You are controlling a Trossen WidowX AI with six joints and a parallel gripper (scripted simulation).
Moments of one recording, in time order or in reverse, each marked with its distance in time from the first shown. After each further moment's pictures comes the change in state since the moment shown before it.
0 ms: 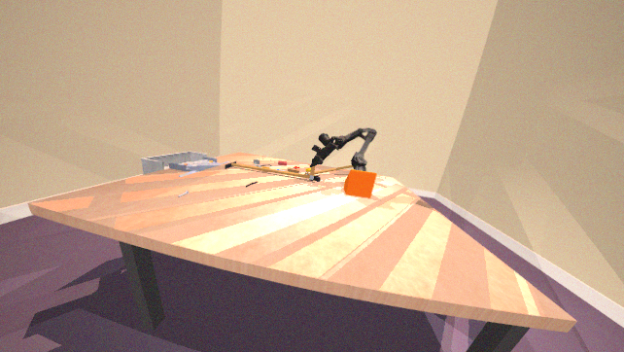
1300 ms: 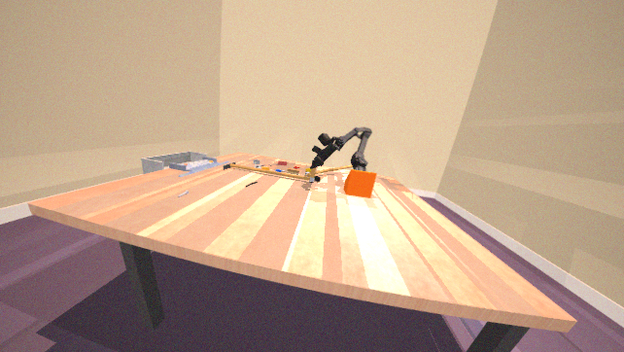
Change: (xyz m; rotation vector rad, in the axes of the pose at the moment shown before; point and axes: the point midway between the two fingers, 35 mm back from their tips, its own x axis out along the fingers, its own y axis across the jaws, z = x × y) arm -0.003 0.045 -0.006 0.016 0.010 -0.005
